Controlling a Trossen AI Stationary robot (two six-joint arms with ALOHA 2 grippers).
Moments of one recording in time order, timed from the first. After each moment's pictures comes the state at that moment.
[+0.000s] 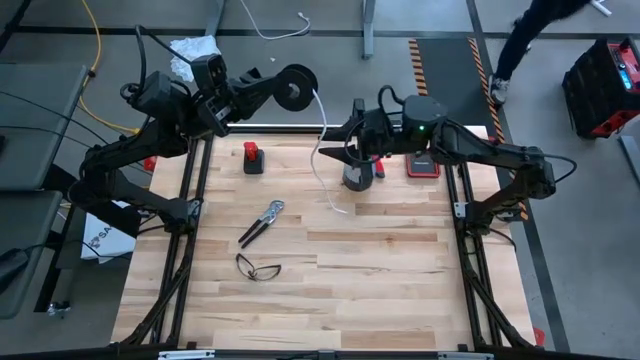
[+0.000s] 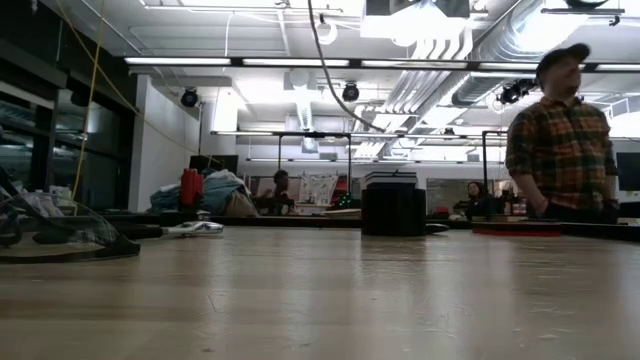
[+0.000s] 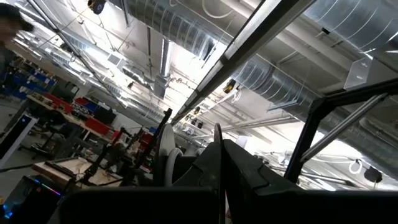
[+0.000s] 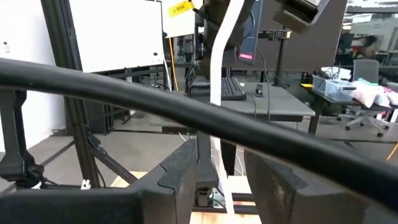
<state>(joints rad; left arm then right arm) 0.18 1.29 1.61 0.27 0.08 -0.63 -0.13 1.47 1.60 -0.10 -0.21 -0.02</state>
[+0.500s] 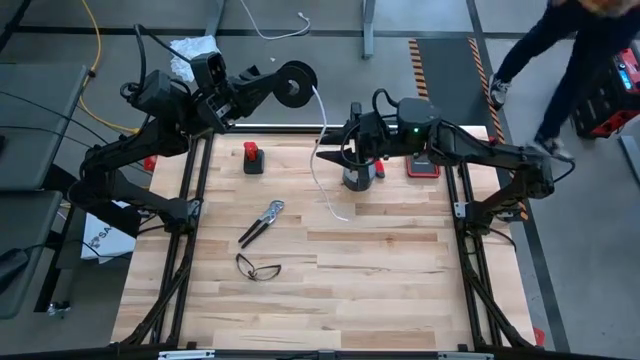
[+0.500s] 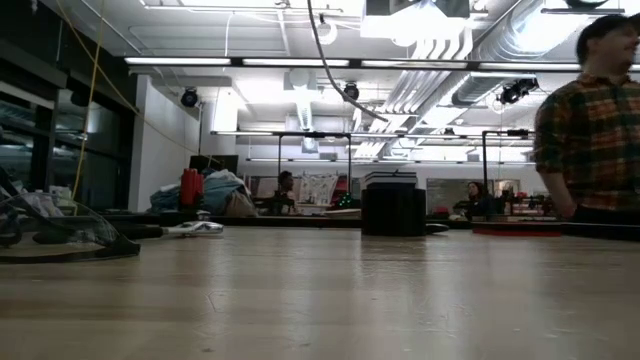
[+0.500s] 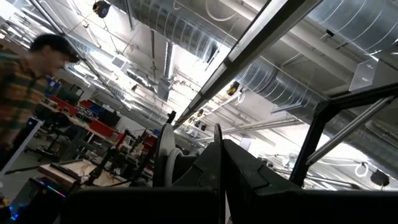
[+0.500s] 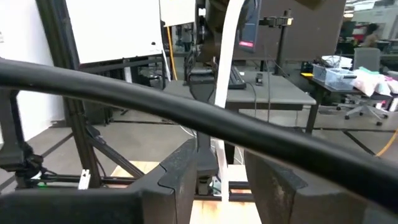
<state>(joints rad) 0.20 1.29 1.61 0.27 0.08 -0.63 -0.12 1.48 1.60 -0.14 -0.19 -0.03</state>
